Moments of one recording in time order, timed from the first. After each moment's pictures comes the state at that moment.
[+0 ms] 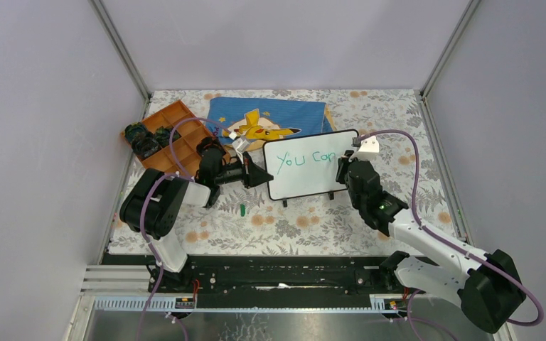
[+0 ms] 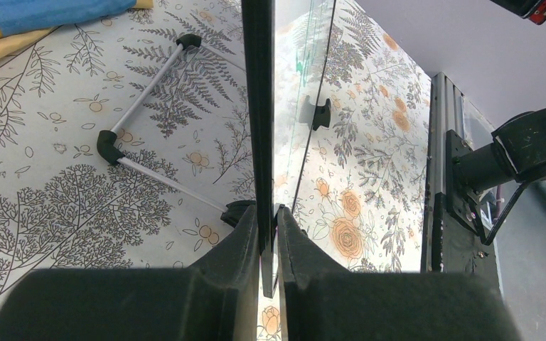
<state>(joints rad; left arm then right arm) -0.31 1.74 0.57 0.99 0.88 -0.42 0.65 1.01 0.58 0.10 0.56 0.33</state>
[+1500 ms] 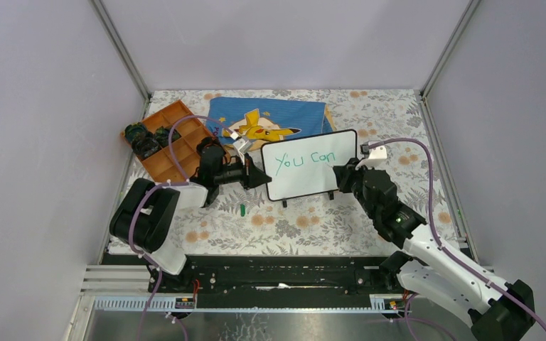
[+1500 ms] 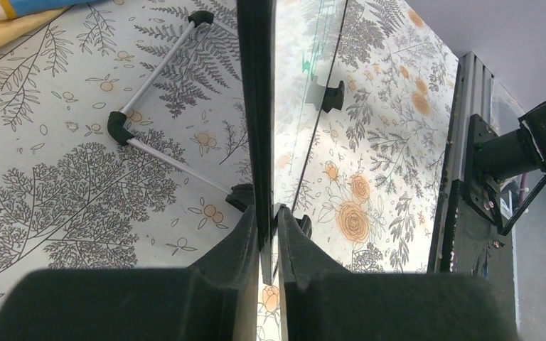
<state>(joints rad) -0.33 1.62 0.58 0.74 0.83 -0.30 0.65 0.79 0.55 -0.02 0.34 0.40</state>
